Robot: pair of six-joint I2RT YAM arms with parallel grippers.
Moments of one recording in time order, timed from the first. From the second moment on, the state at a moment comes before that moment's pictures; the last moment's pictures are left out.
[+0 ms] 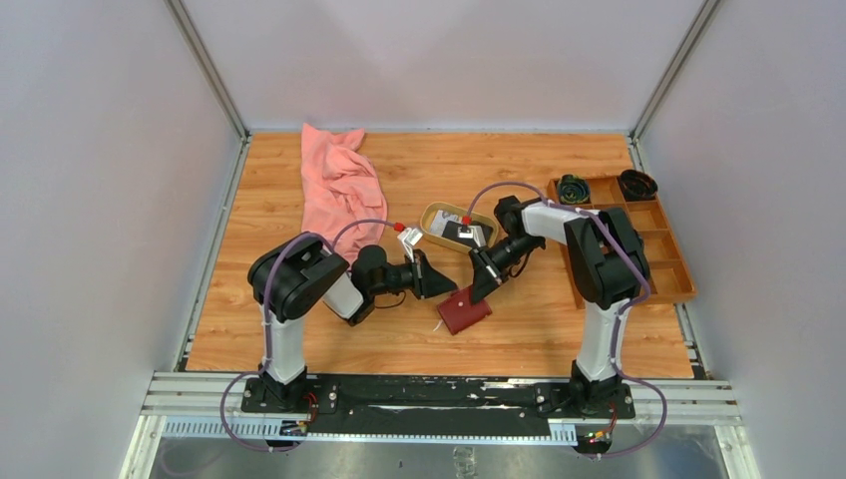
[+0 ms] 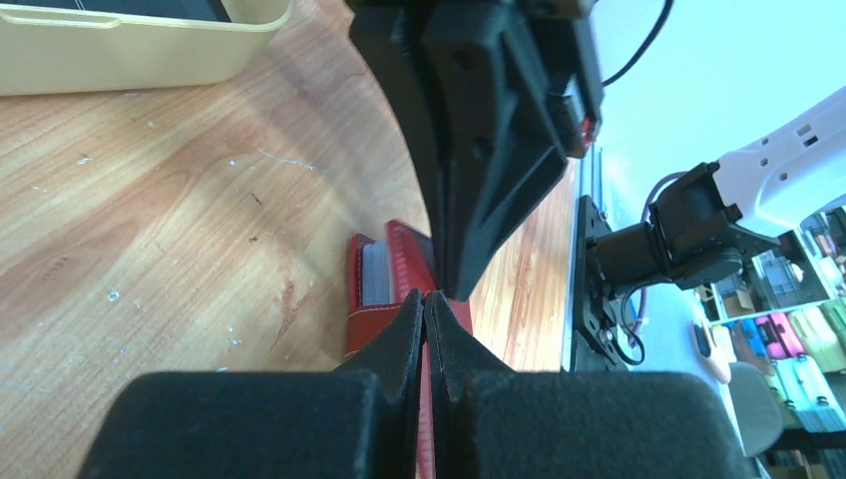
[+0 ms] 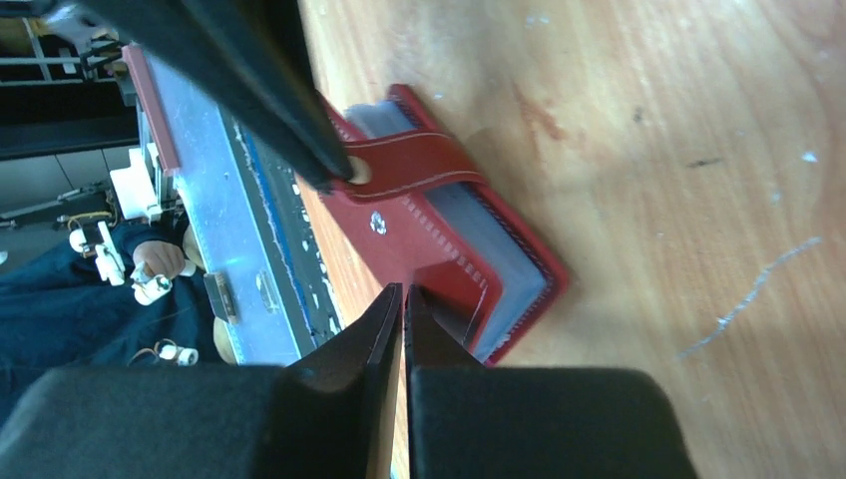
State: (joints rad) left arm -0.67 1.94 0.48 1.35 0.63 -0.76; right arm 0.37 1.94 1.19 -0.95 -1.00 -0.54
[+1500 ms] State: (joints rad) left arm -0.83 1.76 0.48 0.99 0.42 -0.53; right arm 0.37 1.97 1.17 -0.87 -0.93 -0.31
